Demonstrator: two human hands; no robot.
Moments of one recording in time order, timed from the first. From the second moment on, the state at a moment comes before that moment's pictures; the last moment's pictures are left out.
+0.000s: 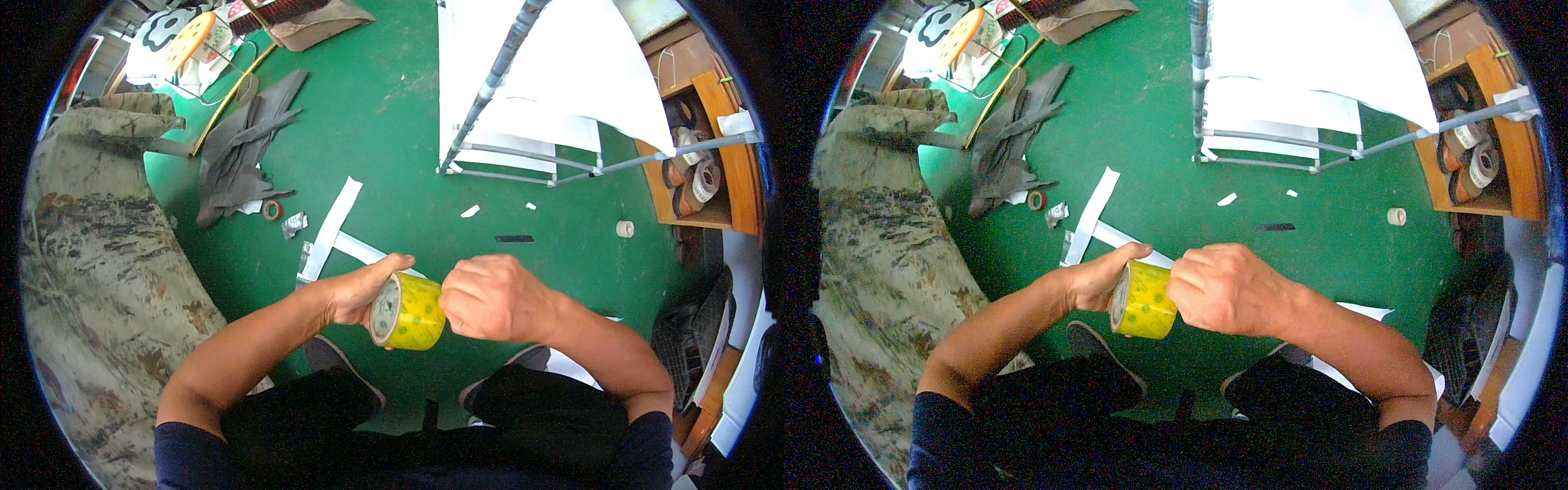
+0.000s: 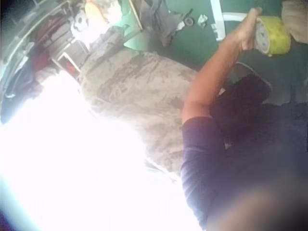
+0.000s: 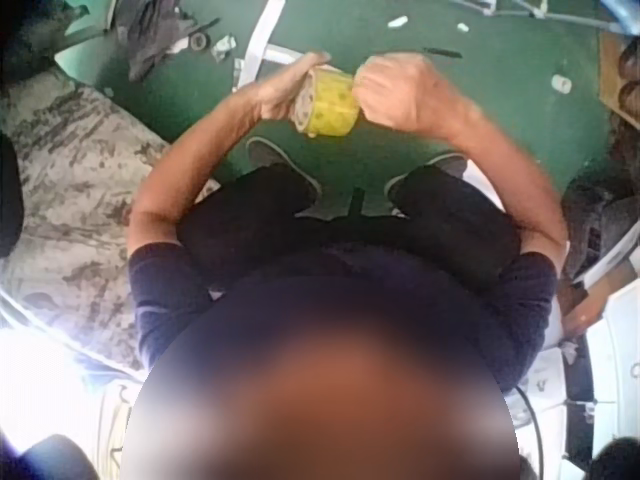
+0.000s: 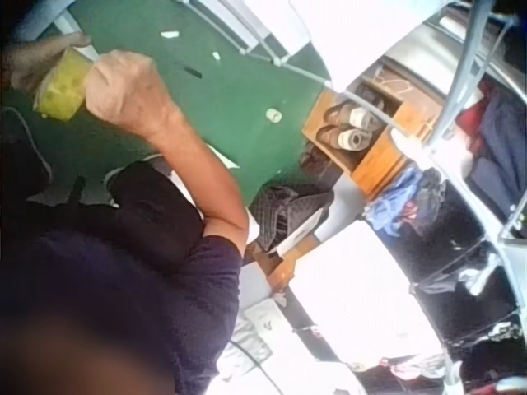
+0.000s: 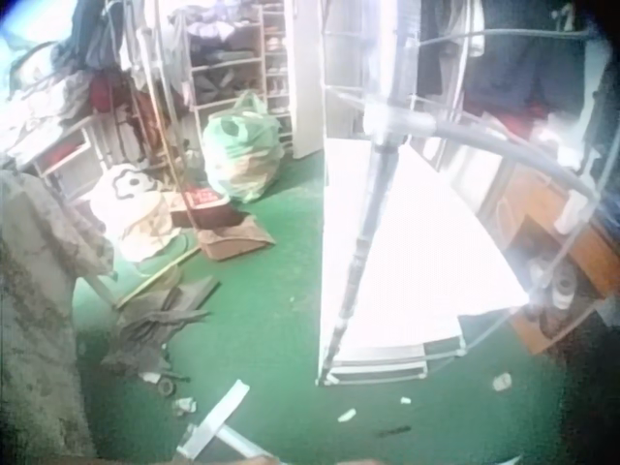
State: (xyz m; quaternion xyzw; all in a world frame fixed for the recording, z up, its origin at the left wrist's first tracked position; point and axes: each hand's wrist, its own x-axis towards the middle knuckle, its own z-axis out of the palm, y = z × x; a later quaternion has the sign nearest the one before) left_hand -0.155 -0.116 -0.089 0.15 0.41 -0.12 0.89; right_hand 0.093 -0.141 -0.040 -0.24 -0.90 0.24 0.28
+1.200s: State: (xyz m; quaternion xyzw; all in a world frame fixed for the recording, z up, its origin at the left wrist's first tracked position) left_hand -0.137 -0.115 -0.073 0.54 0.40 0.15 0.72; right_hand 0.107 -0.141 -0.044 -0.48 -0.77 0.28 0.30
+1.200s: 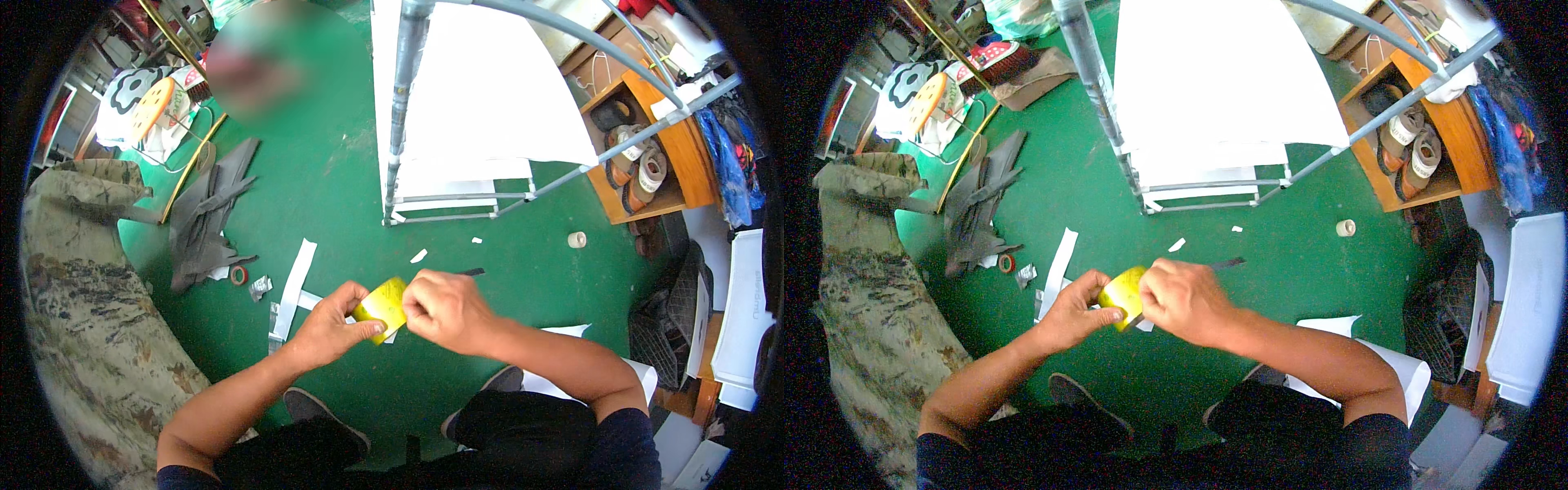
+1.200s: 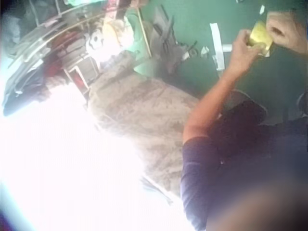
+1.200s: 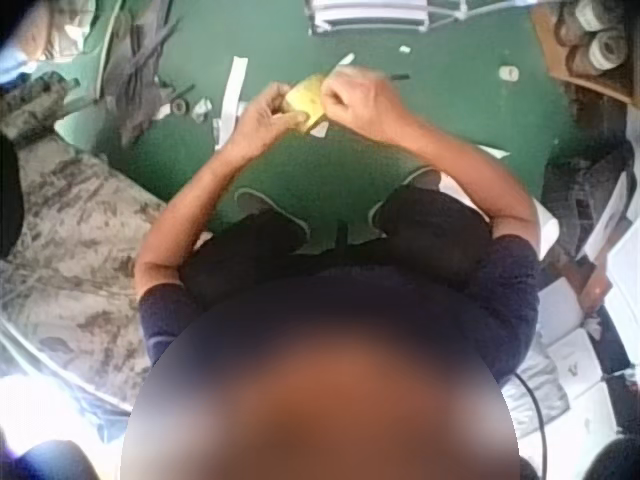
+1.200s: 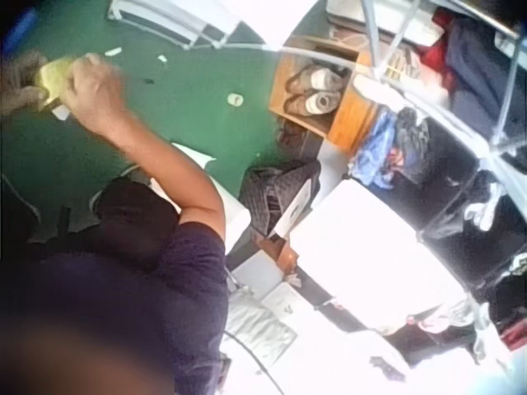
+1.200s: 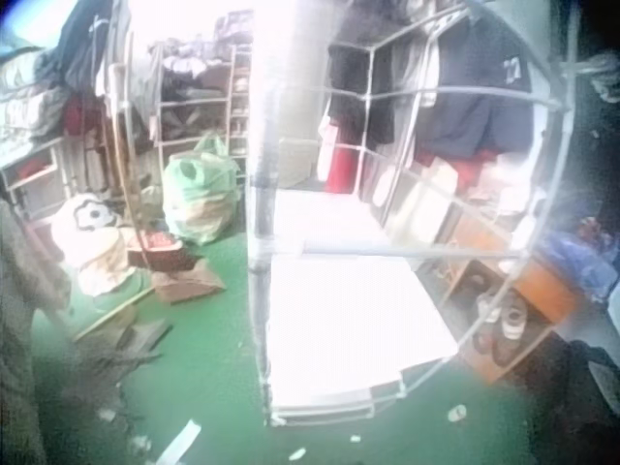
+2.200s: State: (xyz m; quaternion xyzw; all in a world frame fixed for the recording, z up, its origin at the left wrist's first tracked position) left_hand -0.156 -0.127 -0.077 0.57 0.32 0.02 0.75; right_hand 0.108 -0.166 -0.077 -0.46 -0.50 0.72 0.16
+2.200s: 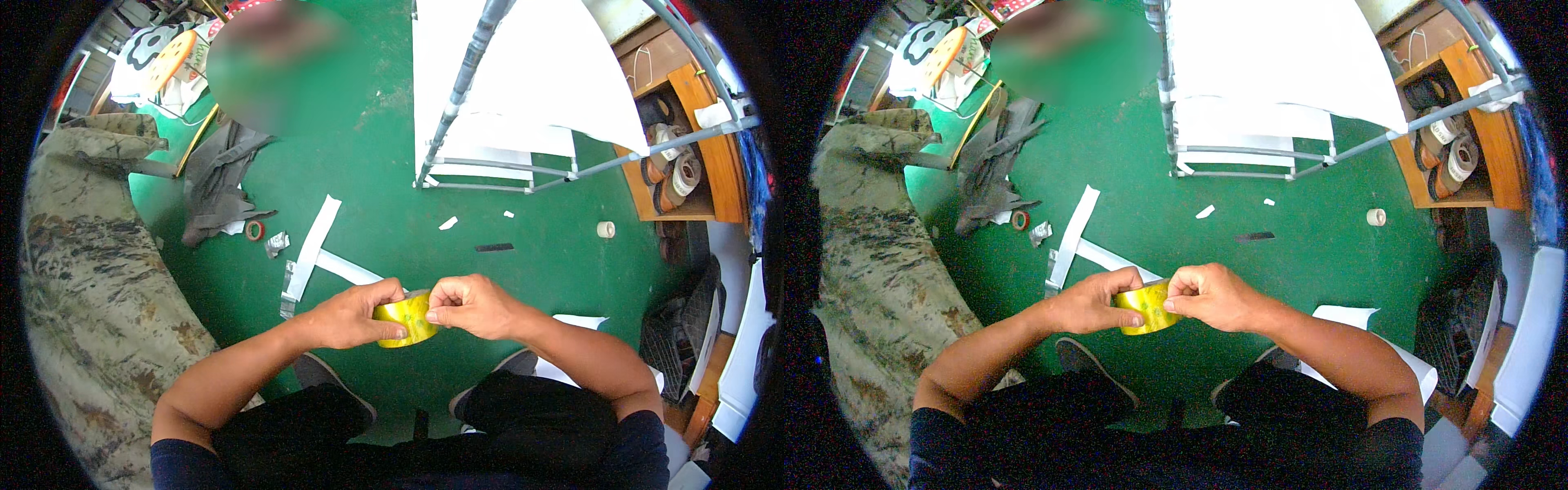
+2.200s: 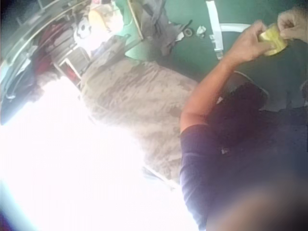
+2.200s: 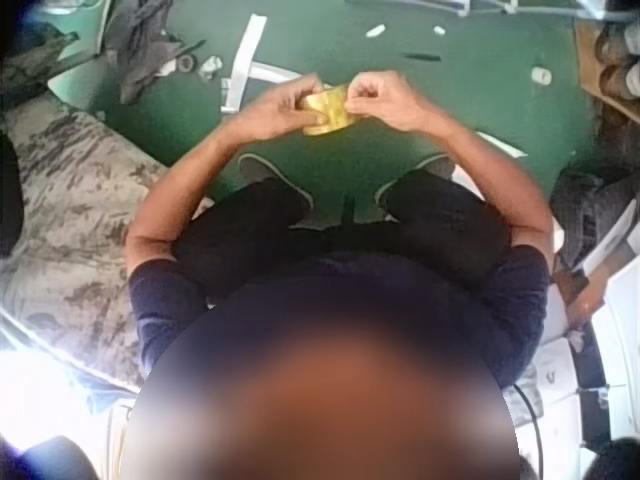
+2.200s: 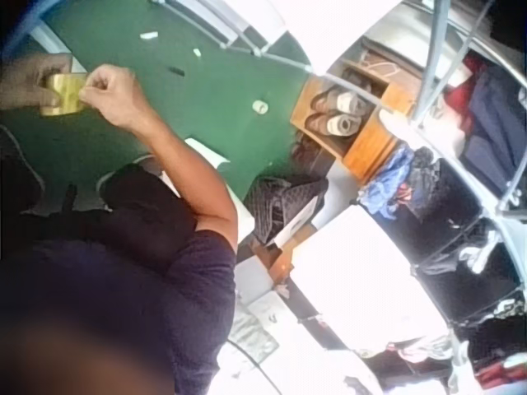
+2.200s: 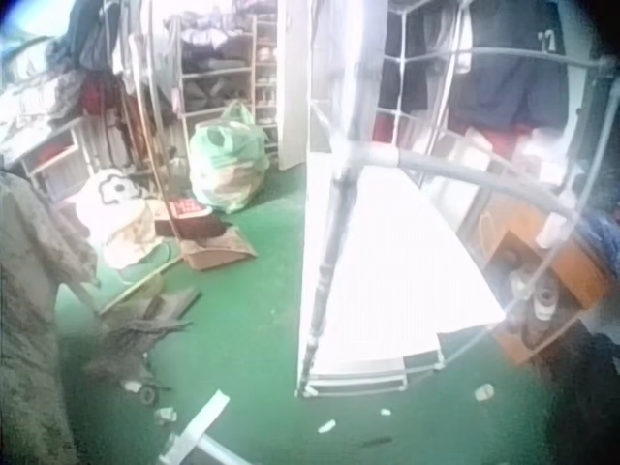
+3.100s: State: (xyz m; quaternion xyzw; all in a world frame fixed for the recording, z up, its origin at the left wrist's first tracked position) left_hand -0.188 -0.092 -0.093 0.28 0.37 0.22 0.86; right_hand 0.145 -0.124 -0.011 -0.49 -0.37 0.68 0.40
